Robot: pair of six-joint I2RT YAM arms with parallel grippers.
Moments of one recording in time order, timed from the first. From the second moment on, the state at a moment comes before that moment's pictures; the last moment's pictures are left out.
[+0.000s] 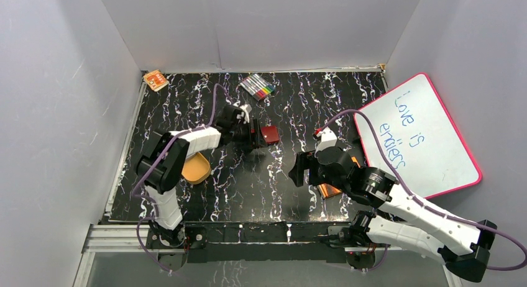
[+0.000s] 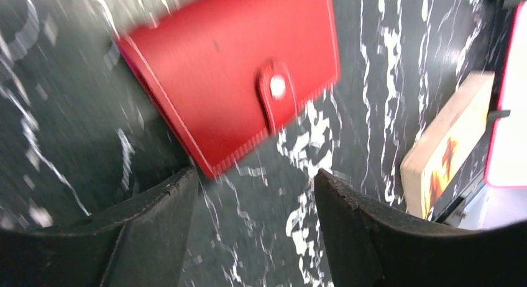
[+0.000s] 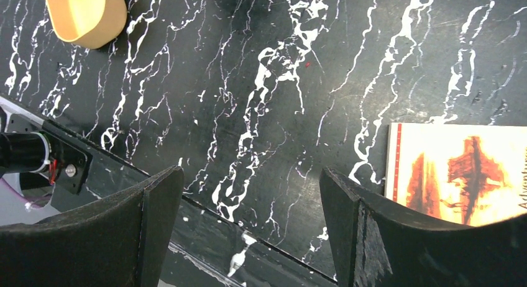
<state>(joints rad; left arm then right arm) -0.49 1.88 1.10 -0.06 0.37 -0.55 1.02 0.77 0.79 -0.67 0.26 0.62</state>
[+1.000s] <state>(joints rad) -0.46 2.17 1.55 -0.22 0.28 -0.56 1.02 0.79 0.76 -0.63 0.21 0.68</state>
